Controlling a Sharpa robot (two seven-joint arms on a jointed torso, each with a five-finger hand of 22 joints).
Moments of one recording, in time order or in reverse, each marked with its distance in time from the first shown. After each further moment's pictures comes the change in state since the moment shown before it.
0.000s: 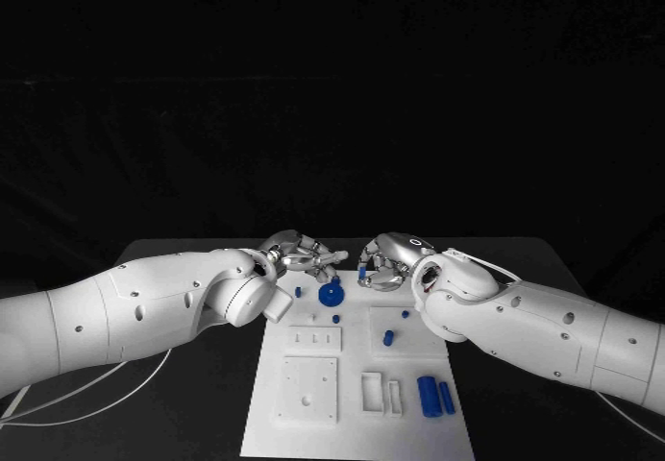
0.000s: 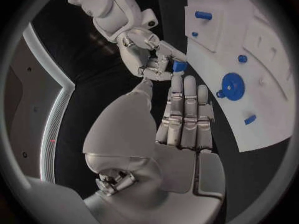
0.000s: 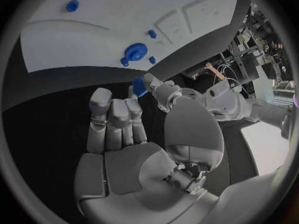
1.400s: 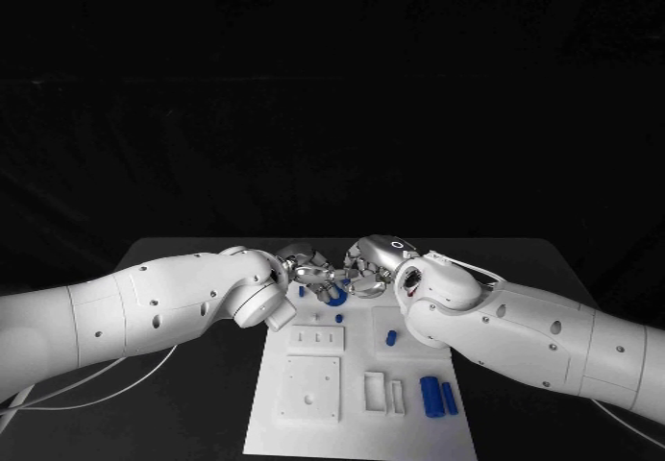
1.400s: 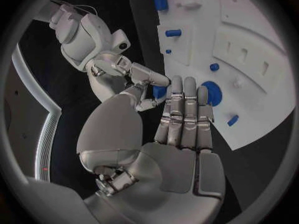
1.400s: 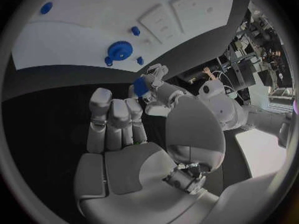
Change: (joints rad) left arm 0.000 0.028 -0.001 0.000 -0.217 0.074 -0.210; left_hand -0.232 -0.070 0.168 -0.003 0.092 0.057 -0.021 0.002 0.030 -0.017 -0.004 0.019 0.079 -0.024 0.003 0.046 -0.015 -0.010 -0.023 0.006 0.000 0.022; right arm 0.000 0.046 0.000 0.048 -0.084 0.028 -0.067; right_hand 0.007 -0.033 0.015 0.048 0.000 0.007 0.001 0.024 0.000 0.000 0.000 -0.008 0.000 0.002 0.002 0.000 0.000 0.001 0.005 -0.002 0.000 0.001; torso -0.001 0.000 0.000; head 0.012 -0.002
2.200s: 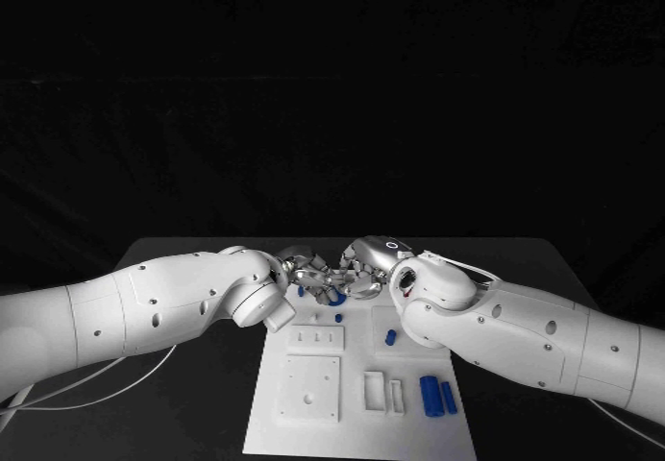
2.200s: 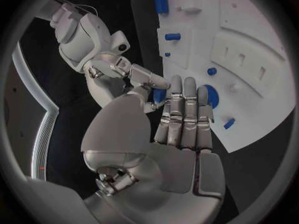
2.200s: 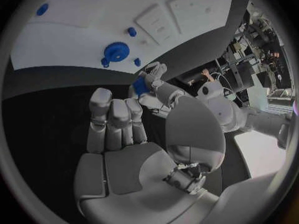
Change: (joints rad) left arm 0.000 0.000 0.000 -0.002 0.018 0.023 -0.019; left_hand 0.126 0.112 -0.088 -0.003 0.131 0.011 -0.004 0.000 0.014 -0.014 -0.007 0.028 0.040 -0.004 -0.004 0.019 -0.009 -0.005 -0.010 -0.004 -0.005 0.007; right arm 0.000 0.011 0.000 0.002 -0.010 0.020 -0.004; right_hand 0.004 -0.004 0.000 0.005 0.000 0.000 0.003 -0.003 0.015 0.000 0.000 0.000 0.001 0.002 0.002 0.000 0.000 0.000 0.001 0.002 0.000 0.000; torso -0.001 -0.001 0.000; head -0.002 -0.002
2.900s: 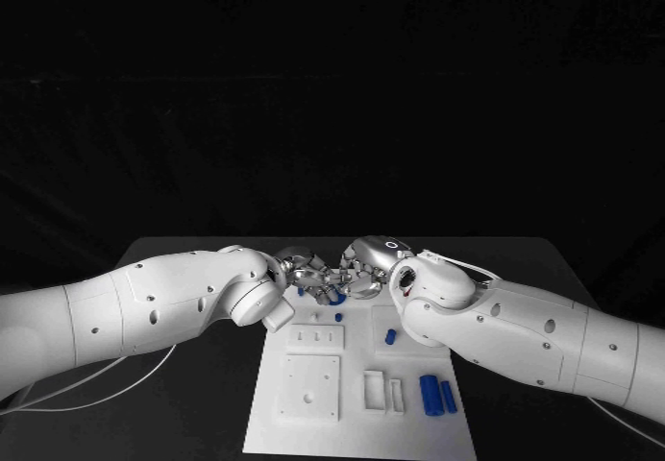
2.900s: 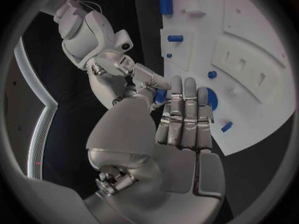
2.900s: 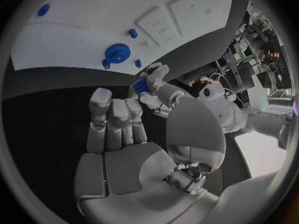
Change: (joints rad) left arm 0.000 -0.004 0.000 -0.003 0.049 0.018 0.002; left_hand 0.056 0.087 -0.043 -0.034 0.115 0.000 0.000 -0.012 0.006 -0.015 0.006 0.005 0.011 -0.011 0.004 0.004 -0.009 0.000 -0.015 0.001 -0.009 0.003; right arm 0.000 0.002 -0.001 -0.007 -0.001 0.012 -0.001; right_hand -0.009 -0.009 0.003 0.003 -0.001 0.000 0.001 0.000 0.019 0.000 0.000 -0.001 0.001 0.000 0.000 -0.004 0.000 0.000 0.000 0.000 0.000 0.000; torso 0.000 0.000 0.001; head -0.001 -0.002
